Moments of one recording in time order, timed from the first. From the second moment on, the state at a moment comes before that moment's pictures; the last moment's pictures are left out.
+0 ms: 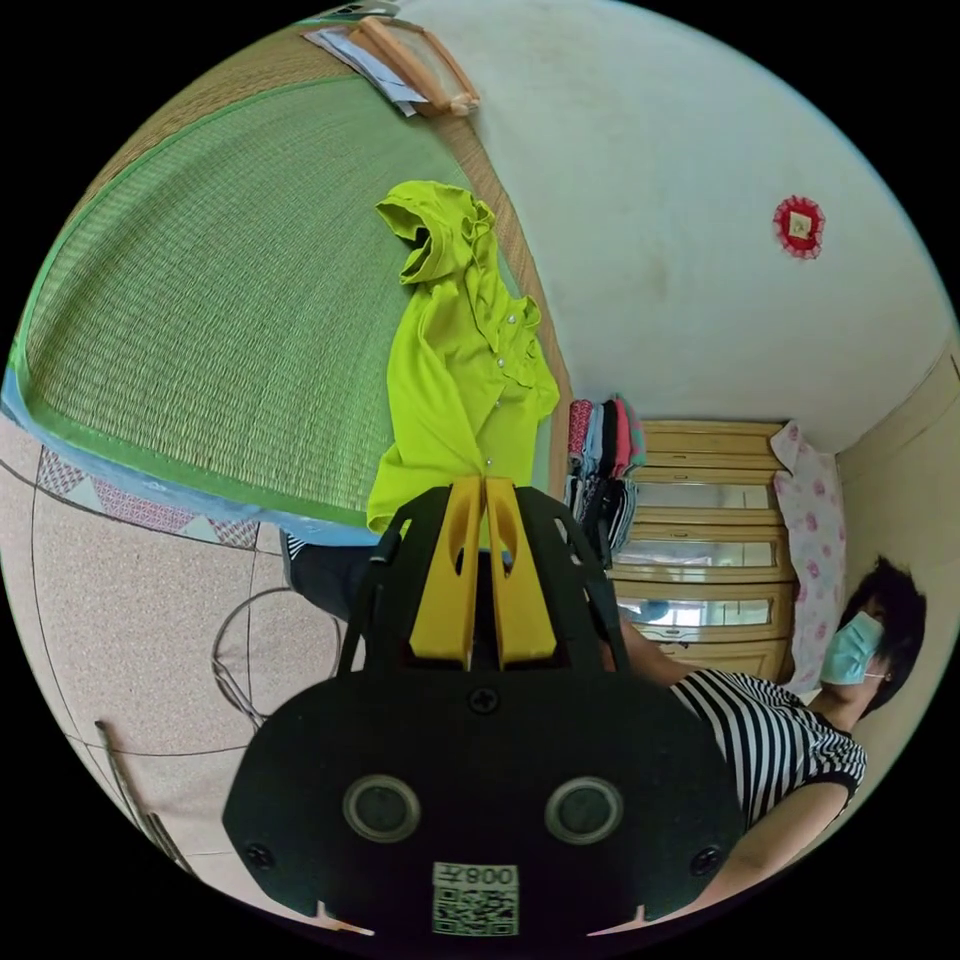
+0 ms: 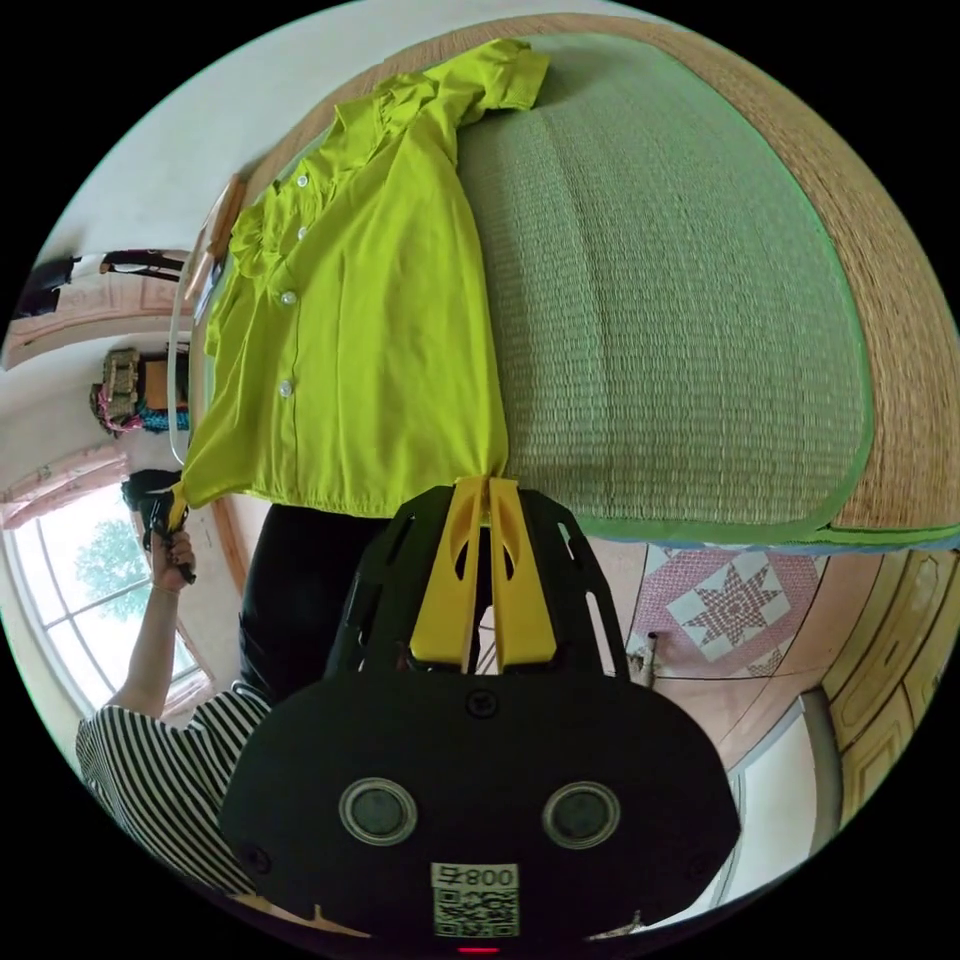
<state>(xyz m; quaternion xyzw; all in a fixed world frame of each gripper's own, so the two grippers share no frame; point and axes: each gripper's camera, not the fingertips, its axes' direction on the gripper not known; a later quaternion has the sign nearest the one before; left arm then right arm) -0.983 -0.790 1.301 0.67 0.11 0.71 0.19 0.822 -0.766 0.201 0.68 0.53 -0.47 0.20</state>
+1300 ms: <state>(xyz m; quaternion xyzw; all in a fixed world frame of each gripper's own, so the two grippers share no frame) -0.629 -0.575 1.416 0.65 -0.17 0.72 0.14 0.766 -0.647 0.191 0.71 0.39 -0.58 0.04</state>
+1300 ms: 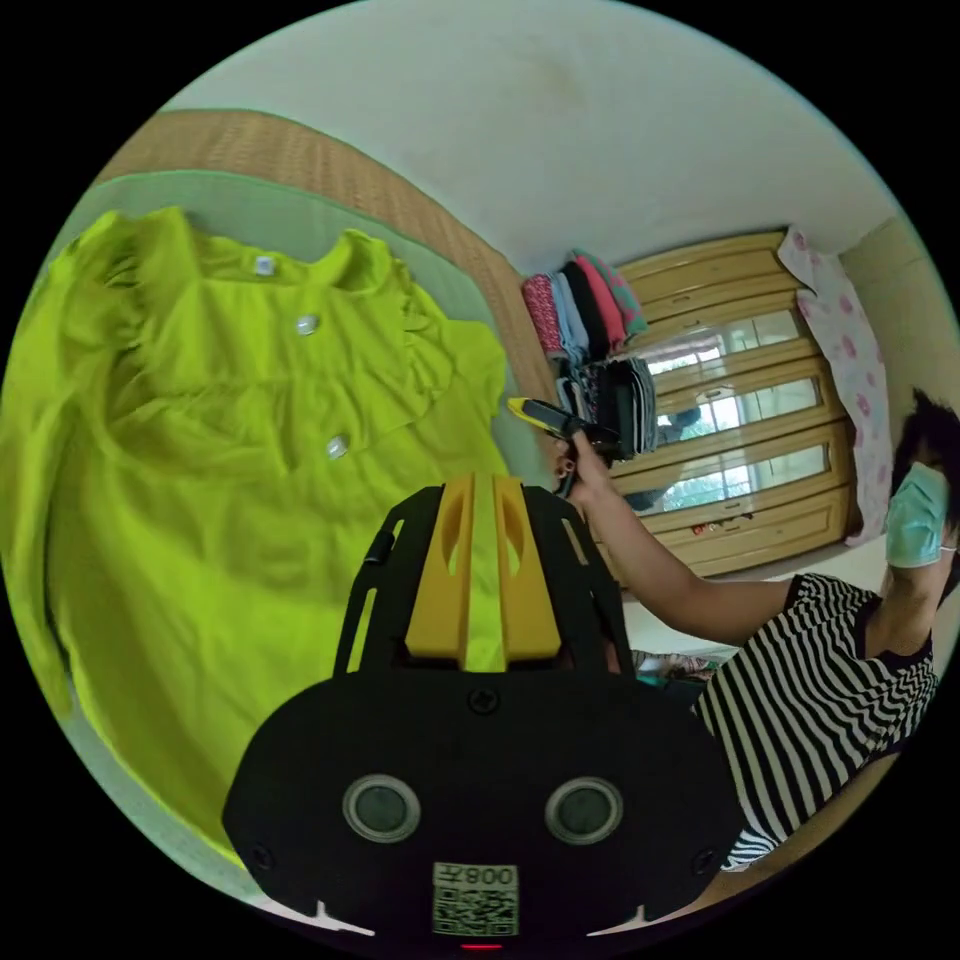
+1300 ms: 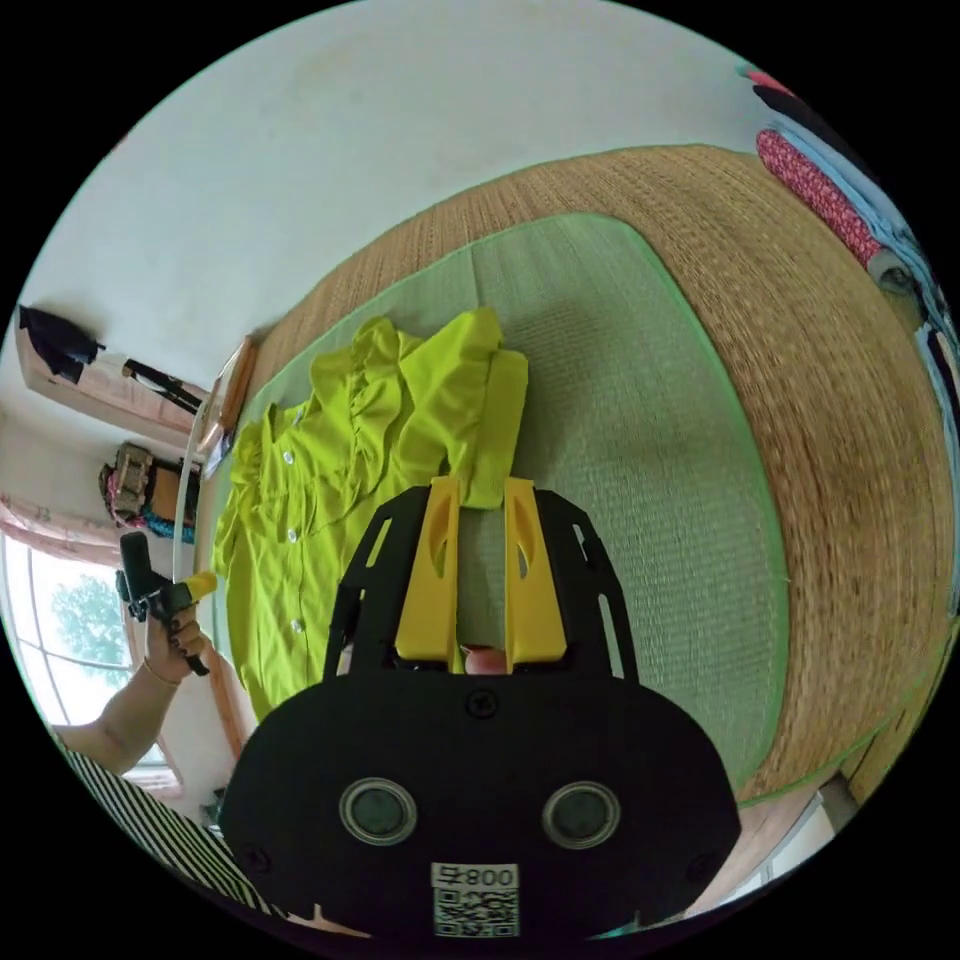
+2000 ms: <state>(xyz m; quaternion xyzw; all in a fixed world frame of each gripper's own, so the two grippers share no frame) -0.504 -0.531 1.412 0.62 -0.22 0.74 0.16 0.753 -0.604 0.102 0.62 0.28 -0.73 0.10</state>
